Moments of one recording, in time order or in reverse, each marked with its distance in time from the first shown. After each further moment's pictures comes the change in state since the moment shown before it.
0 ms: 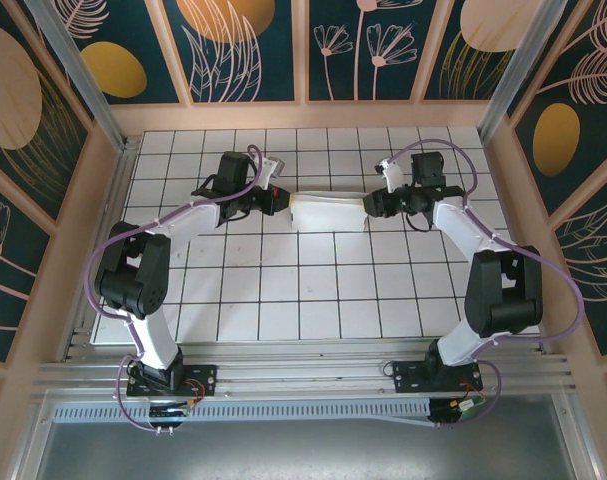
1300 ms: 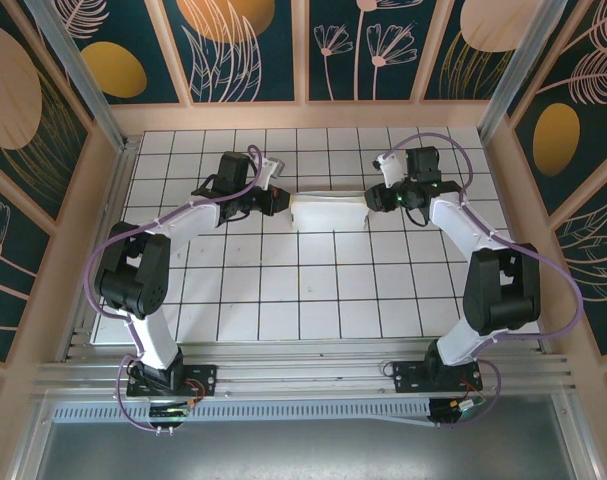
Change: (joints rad) left arm 0.000 0.000 0.003 -0.013 0.015 0.000; right arm 0.029 0.019 0.051 -0.006 0.180 -0.029
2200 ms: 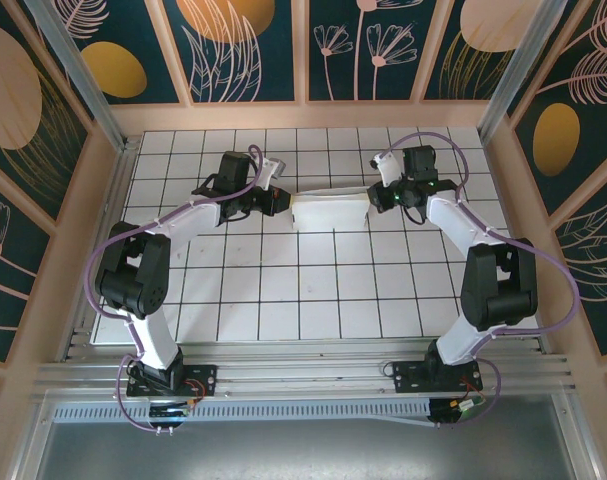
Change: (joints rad) left arm -0.003 0.002 0.011 -0.023 0.006 0.000; right arm 0.010 0.031 0.018 0.018 0.013 -0.023
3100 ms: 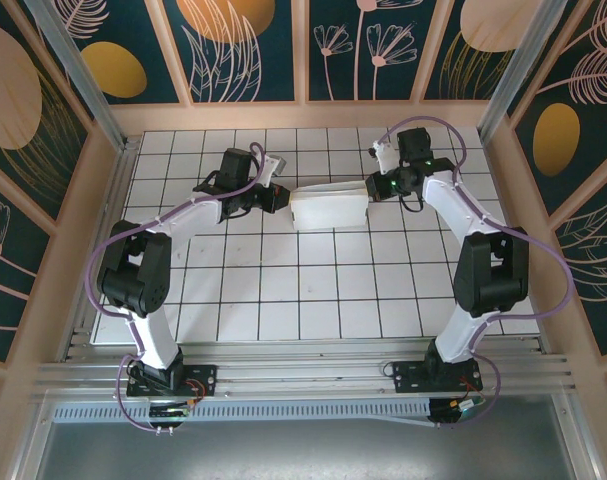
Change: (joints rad) left arm -0.004 0.014 0.039 -0.036 -0.079 0.031; right arm 0.014 0.098 0.227 -0.246 0.016 0.110
